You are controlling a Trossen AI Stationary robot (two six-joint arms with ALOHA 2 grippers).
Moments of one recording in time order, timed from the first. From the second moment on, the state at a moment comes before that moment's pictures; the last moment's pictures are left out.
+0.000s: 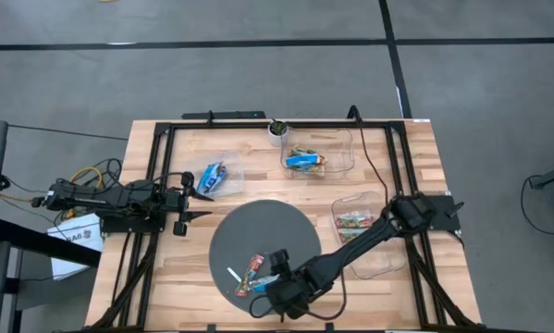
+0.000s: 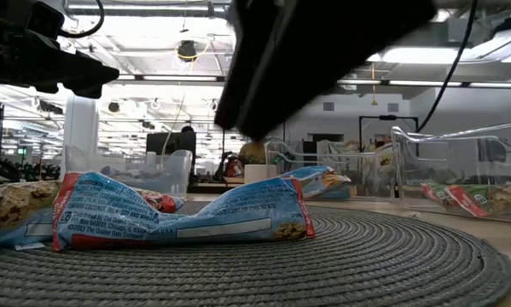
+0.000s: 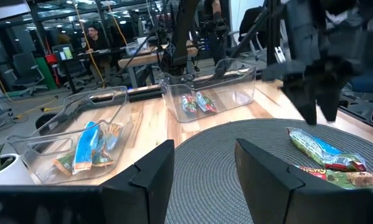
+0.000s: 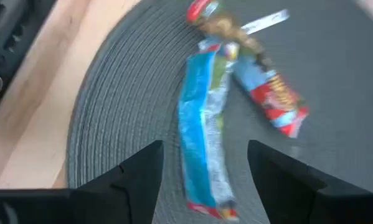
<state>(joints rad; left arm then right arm) -0.09 0.07 0.01 0.03 -0.01 0.15 0.56 2.22 1.79 -0.70 0.26 0.02</state>
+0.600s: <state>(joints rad) -0.09 0.07 0.01 0.03 -0.01 0.15 0.52 2.31 1.83 -0.73 0.18 0.00</state>
